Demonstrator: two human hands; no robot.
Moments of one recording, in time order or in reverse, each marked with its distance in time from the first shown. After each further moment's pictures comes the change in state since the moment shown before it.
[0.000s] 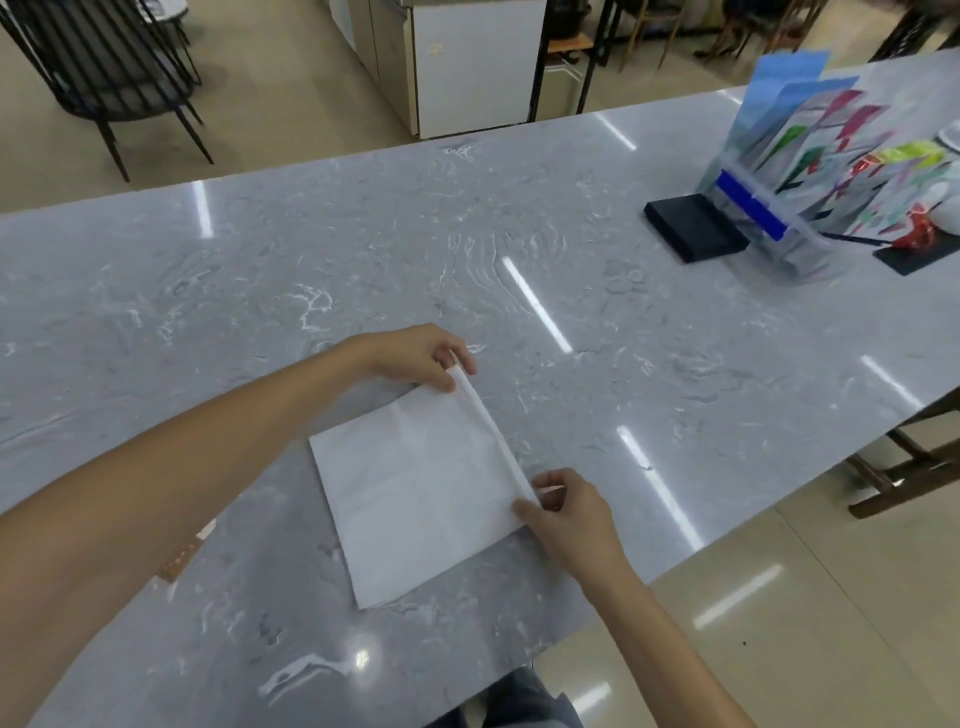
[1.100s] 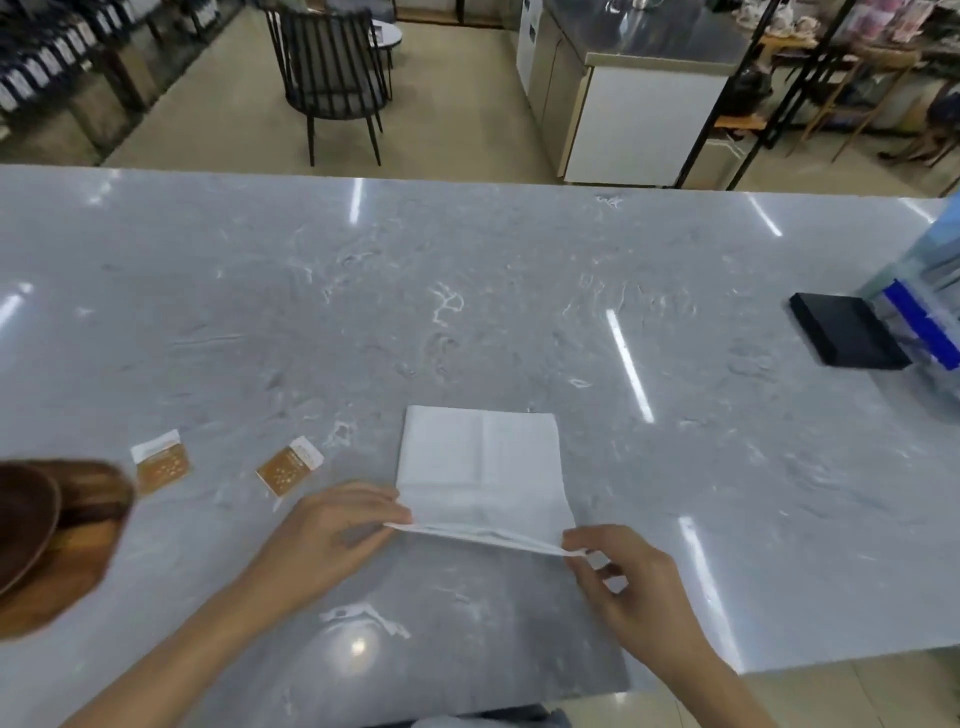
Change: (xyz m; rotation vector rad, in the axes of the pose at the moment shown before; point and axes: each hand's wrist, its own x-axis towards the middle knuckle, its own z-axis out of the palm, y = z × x) left_hand -0.248 -0.034 0.168 -0.065 0.901 0.021; right_hand 0.003 0.017 -0.012 -0.236 -0.161 -0.879
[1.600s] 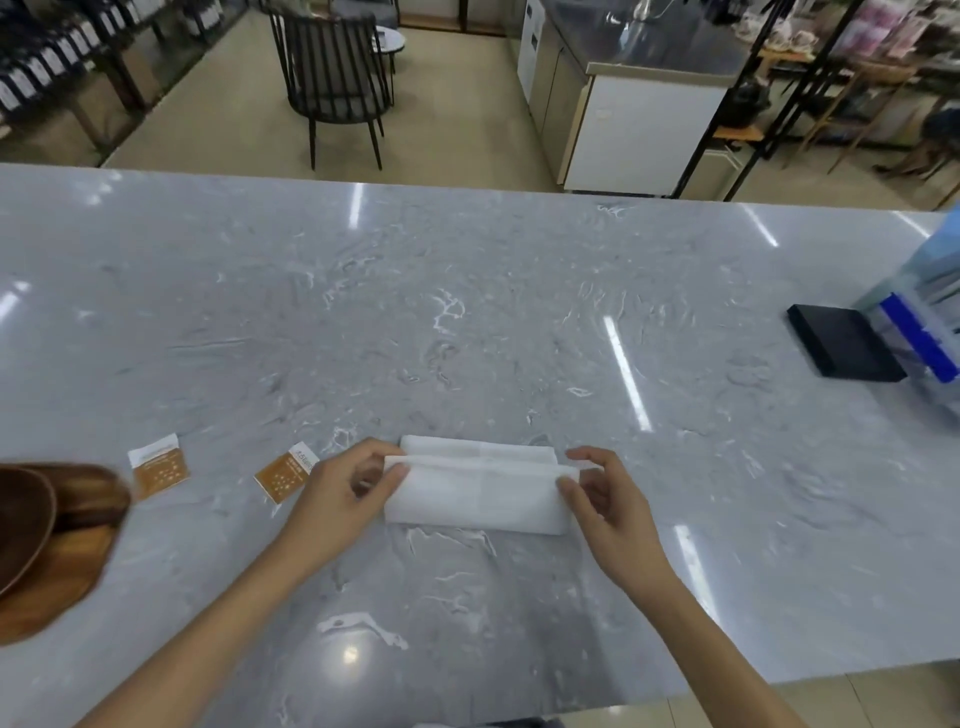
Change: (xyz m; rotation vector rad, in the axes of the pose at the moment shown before) left_hand 0.038 -0.019 0.014 -0.202 0.157 -0.271; right_hand 0.066 -0.014 0.005 0.322 0.047 0.176
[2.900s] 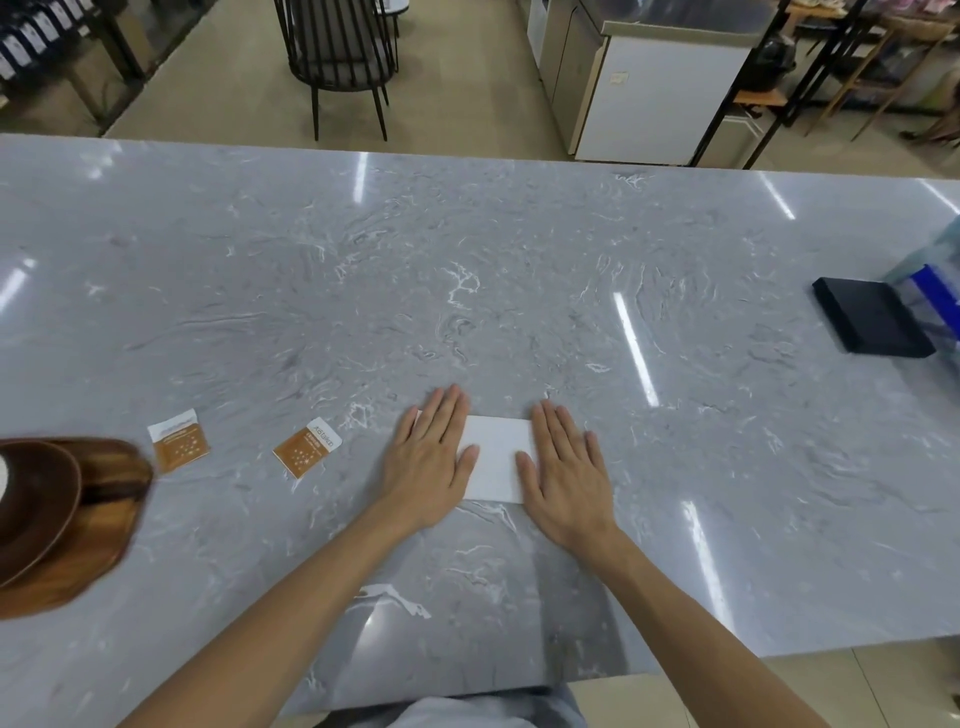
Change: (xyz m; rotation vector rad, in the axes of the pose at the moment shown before) left_hand 0.037 -0.034 0.076 0.955 -0.184 0.105; right_hand 0.031 0.049 0.074 -0.894 -0.111 -0.083
